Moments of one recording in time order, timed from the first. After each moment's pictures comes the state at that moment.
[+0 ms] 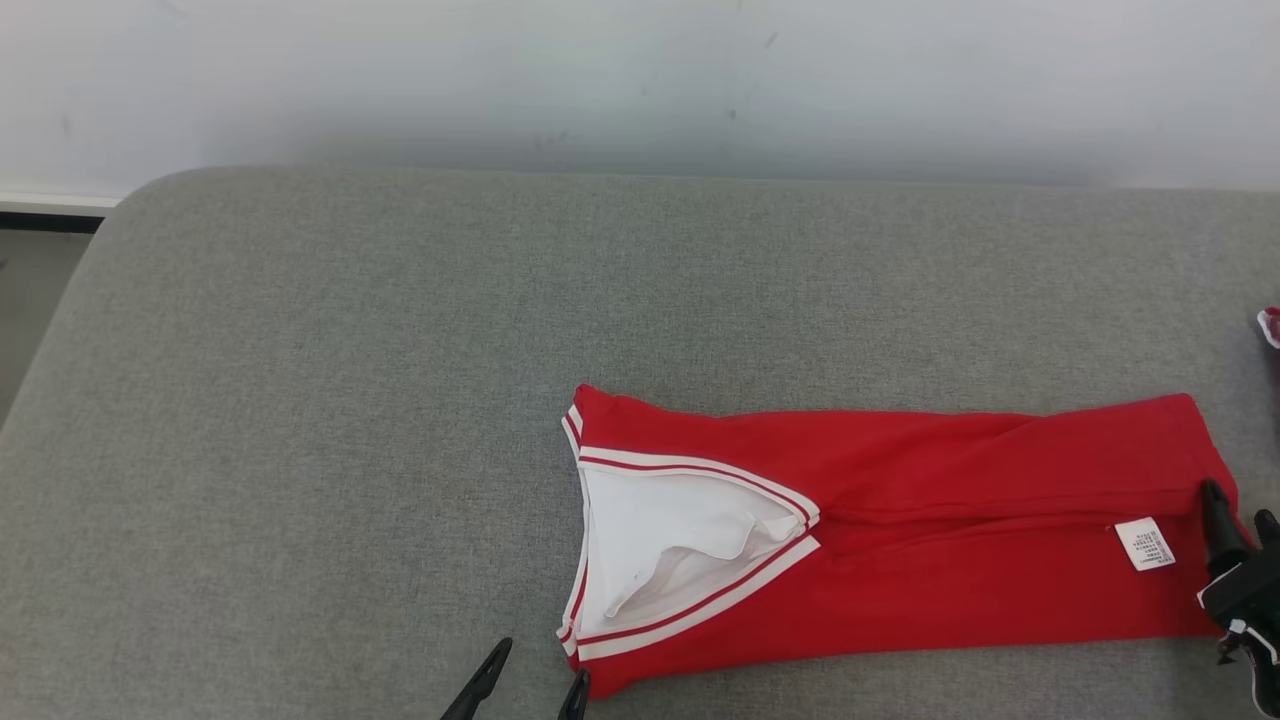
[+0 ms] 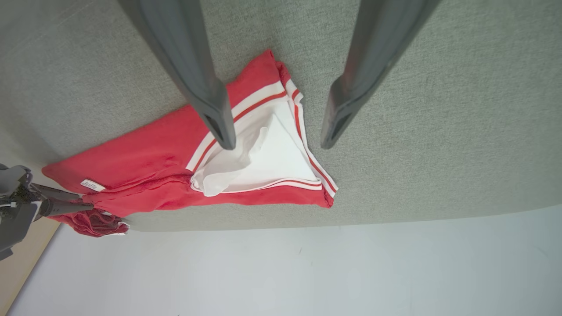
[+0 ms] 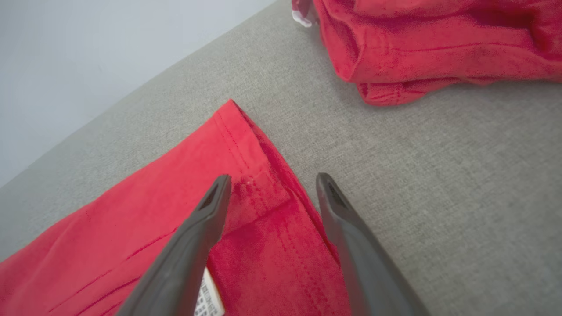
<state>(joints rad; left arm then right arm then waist) 0.01 0.24 -0.52 -0.12 -0.18 0.16 -0.26 -0.51 -0.66 0.72 0.87 1.34 0.13 -0.23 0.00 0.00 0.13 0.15</state>
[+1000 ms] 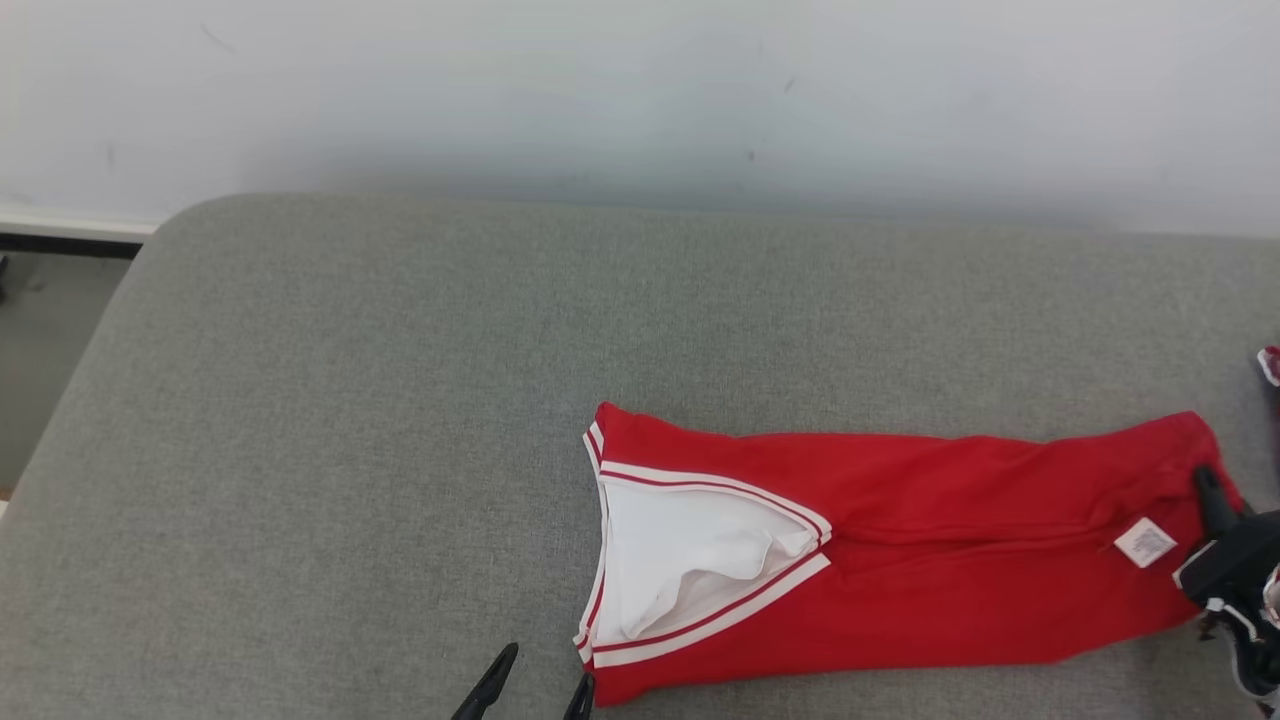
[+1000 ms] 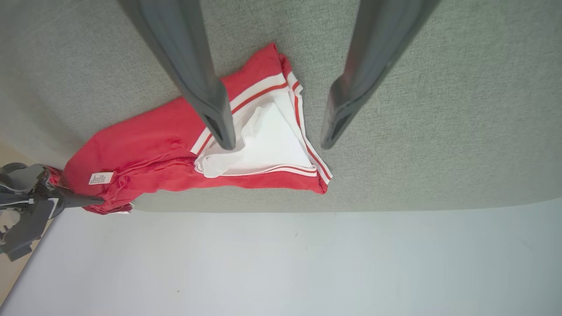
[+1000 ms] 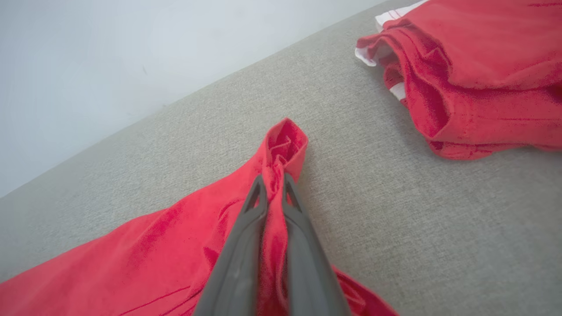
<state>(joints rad) 0.02 0.20 -0.48 -0.11 -0.18 0.11 -0.26 -0.58 -0.65 0.79 0.91 1.31 0.13 -0.20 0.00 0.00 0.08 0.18</state>
